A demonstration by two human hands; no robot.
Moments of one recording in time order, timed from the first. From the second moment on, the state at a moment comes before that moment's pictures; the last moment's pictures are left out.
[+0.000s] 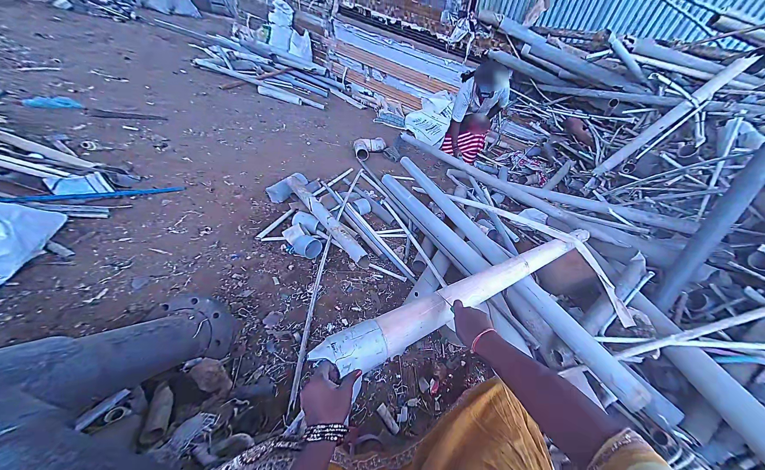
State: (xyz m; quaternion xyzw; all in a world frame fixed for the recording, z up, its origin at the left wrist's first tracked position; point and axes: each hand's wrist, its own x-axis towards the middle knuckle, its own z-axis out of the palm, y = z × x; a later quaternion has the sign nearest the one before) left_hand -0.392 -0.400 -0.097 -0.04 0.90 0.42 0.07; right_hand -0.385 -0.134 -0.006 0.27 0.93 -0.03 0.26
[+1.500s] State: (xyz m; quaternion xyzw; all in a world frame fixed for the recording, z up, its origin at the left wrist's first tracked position) left_hand -0.386 -0.352 -0.123 -0.10 0.81 0.54 0.19; right_hand -0.386 -0.163 -0.020 0.17 0.94 0.00 0.31
